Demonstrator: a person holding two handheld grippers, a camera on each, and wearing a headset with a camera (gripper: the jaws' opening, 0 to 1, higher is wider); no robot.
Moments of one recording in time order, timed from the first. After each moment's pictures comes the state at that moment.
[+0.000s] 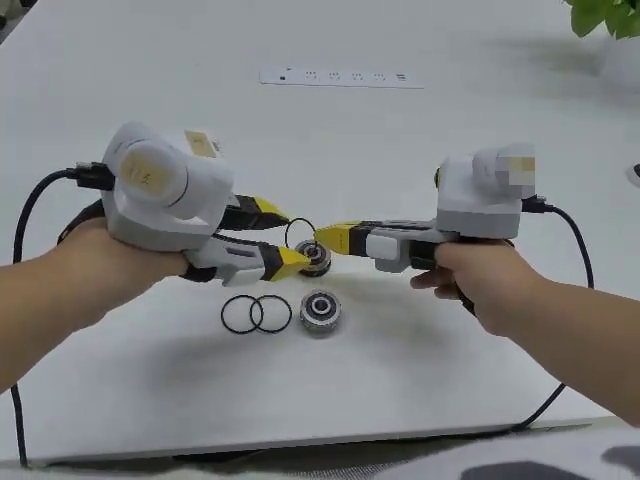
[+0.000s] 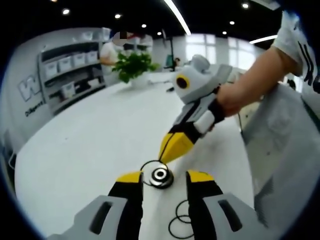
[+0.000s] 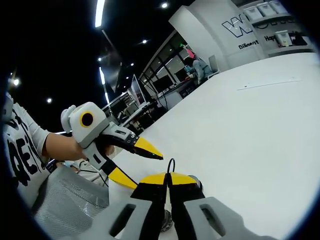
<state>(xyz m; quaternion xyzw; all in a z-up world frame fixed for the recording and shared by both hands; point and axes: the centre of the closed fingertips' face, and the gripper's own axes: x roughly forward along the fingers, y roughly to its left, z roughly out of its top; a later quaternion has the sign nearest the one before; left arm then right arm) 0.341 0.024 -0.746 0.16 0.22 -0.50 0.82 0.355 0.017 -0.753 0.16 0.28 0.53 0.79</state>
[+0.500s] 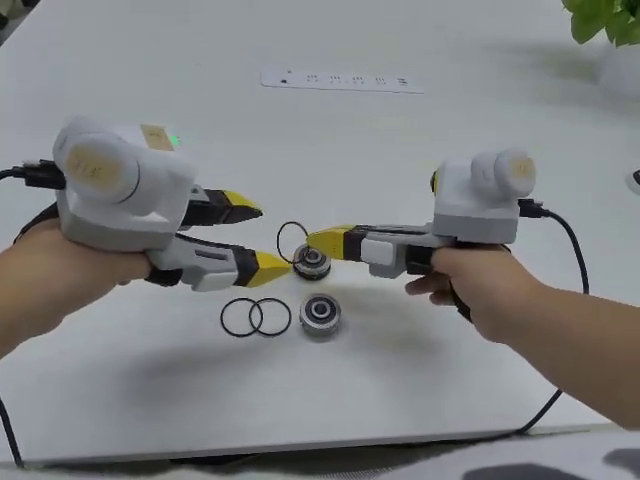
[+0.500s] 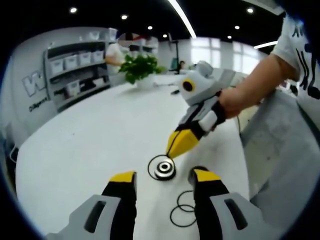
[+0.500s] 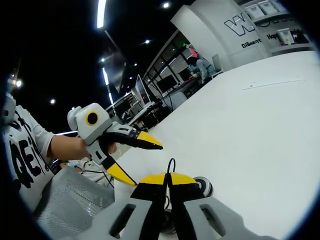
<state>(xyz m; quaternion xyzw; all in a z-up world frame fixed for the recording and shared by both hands) 0.336 0.050 -0.738 0.14 0.22 -0.49 0.83 0.347 0.026 -0.746 0.16 0.28 0.54 0.78</state>
